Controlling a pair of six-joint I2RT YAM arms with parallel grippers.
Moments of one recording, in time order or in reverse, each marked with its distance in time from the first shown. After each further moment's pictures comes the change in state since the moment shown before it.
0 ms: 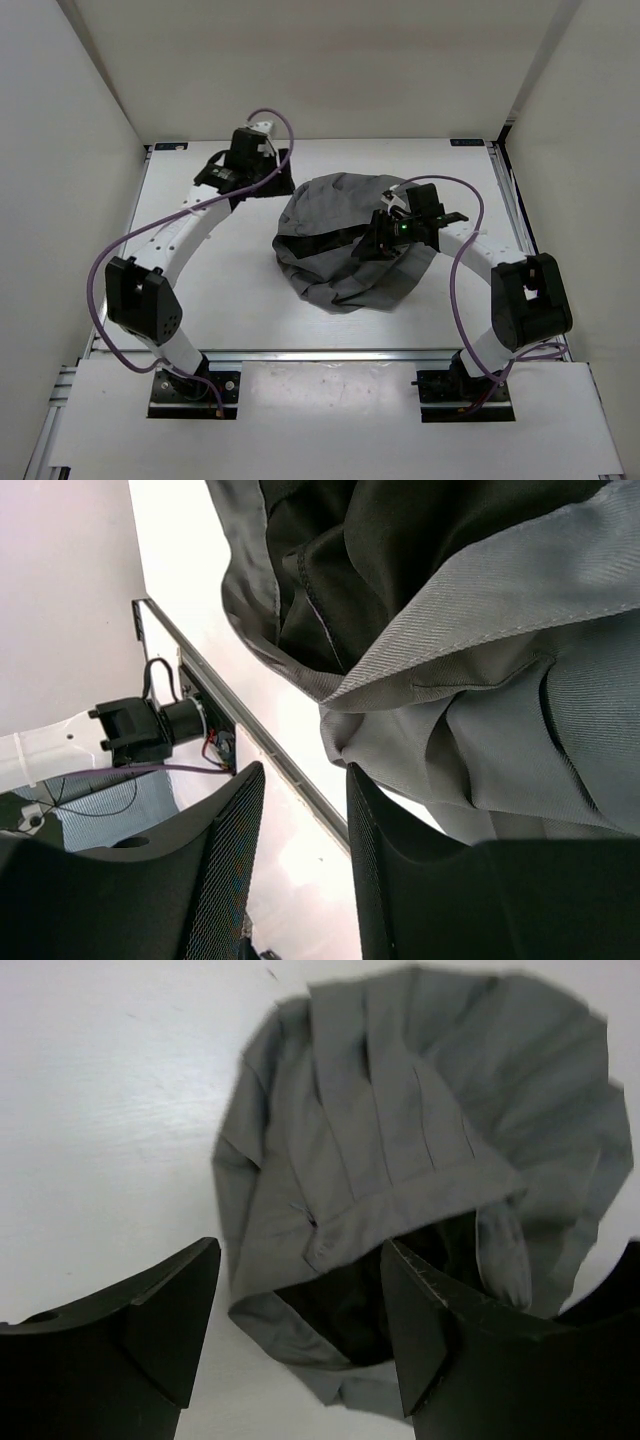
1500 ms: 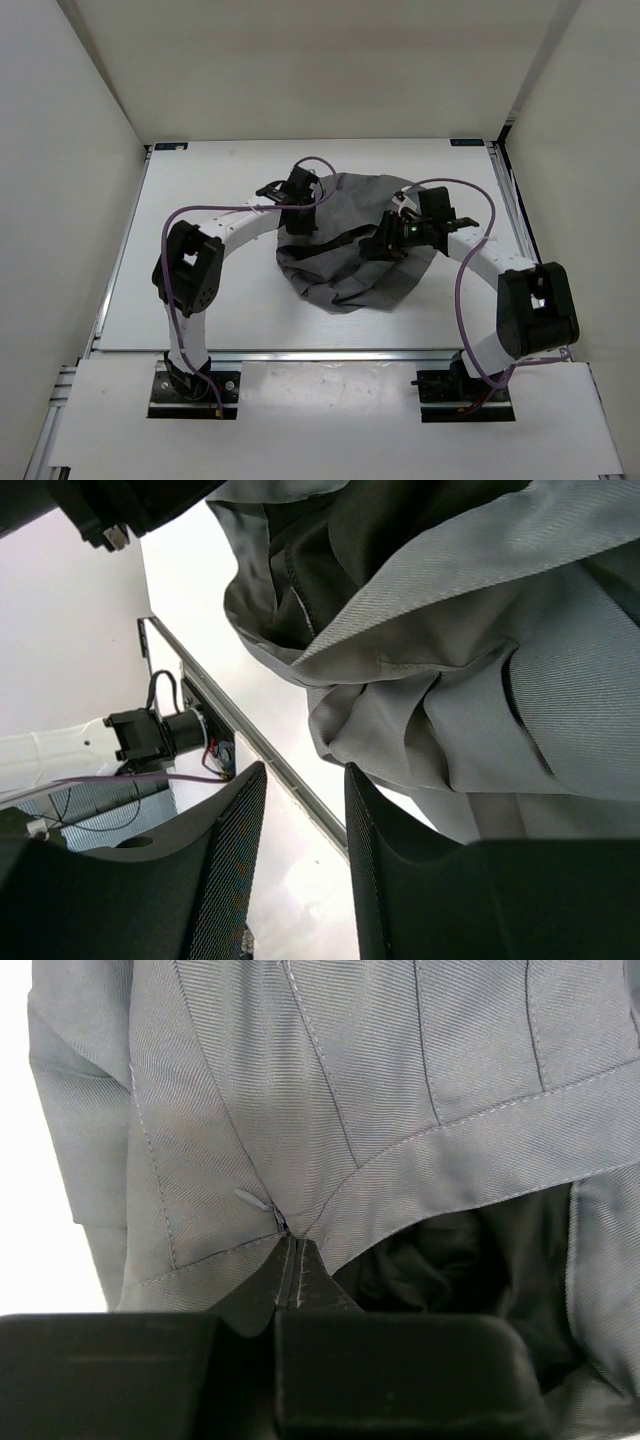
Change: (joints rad) left arm -0.186 0.305 -0.080 0.068 -0.047 -0.124; right arm -0.054 -0.053 -0.056 0.022 -0.006 0.002
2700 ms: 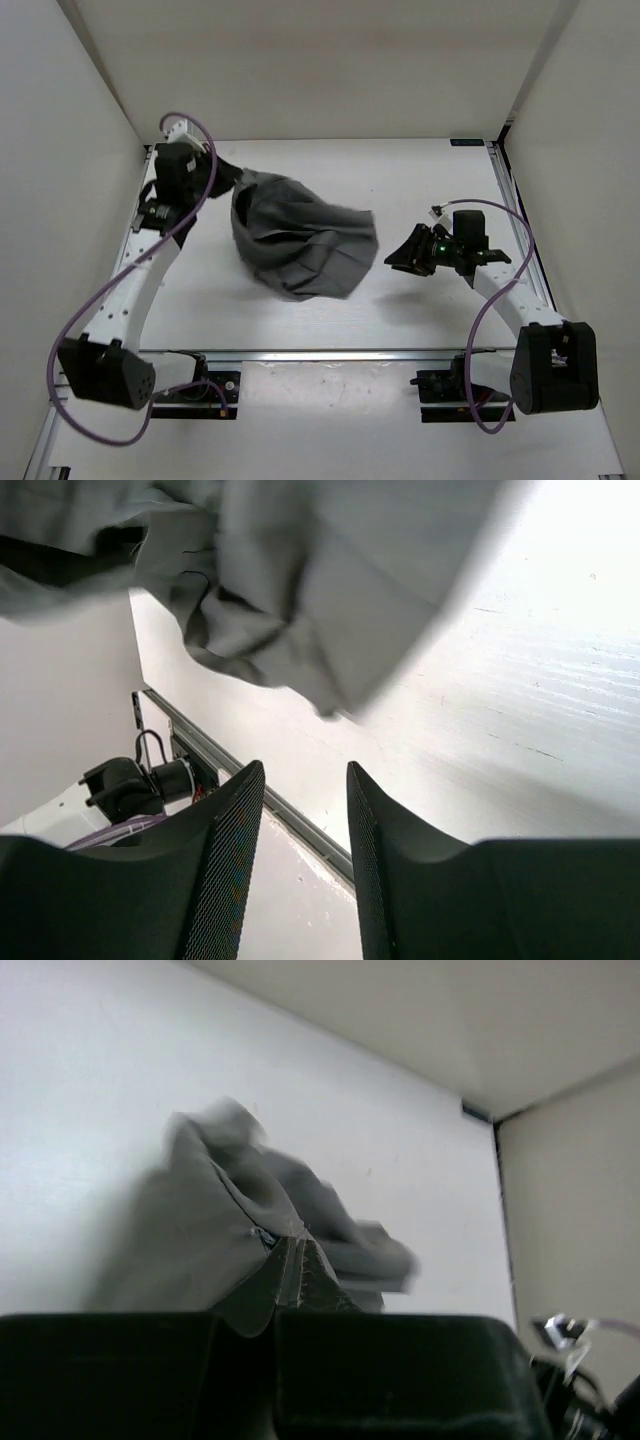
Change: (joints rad) left arm 0.417 -0.650 -0.165 0.176 0.190 -0.134; right arm -0.162 -0.312 -0.253 0.030 0.075 0.044
